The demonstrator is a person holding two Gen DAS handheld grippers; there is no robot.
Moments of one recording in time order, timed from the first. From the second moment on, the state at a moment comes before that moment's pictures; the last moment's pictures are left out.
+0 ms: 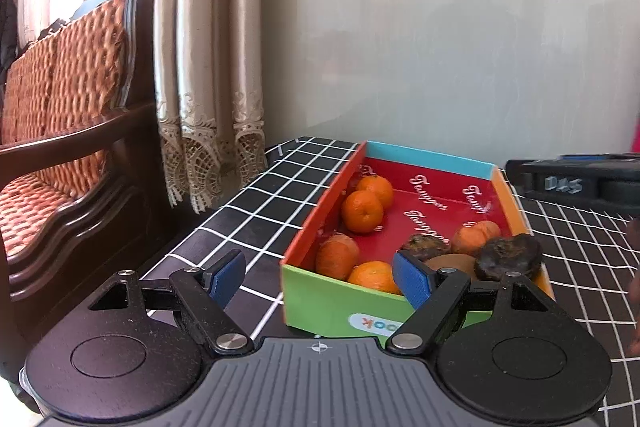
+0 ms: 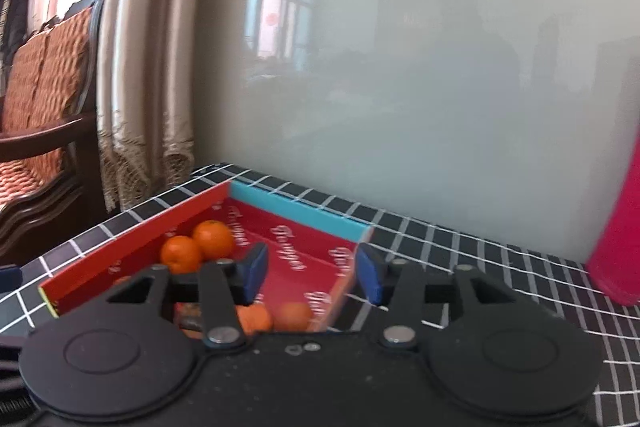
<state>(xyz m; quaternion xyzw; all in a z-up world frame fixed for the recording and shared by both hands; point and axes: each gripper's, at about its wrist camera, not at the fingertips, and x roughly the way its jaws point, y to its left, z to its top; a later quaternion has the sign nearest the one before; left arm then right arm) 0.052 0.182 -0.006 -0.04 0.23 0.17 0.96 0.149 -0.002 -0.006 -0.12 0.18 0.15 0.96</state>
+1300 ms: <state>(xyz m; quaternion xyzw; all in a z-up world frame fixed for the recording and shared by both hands) -0.031 0.073 0.017 0.02 0.18 0.15 0.97 -0.009 -0.172 -0.012 -0.07 0.11 0.01 0.99</state>
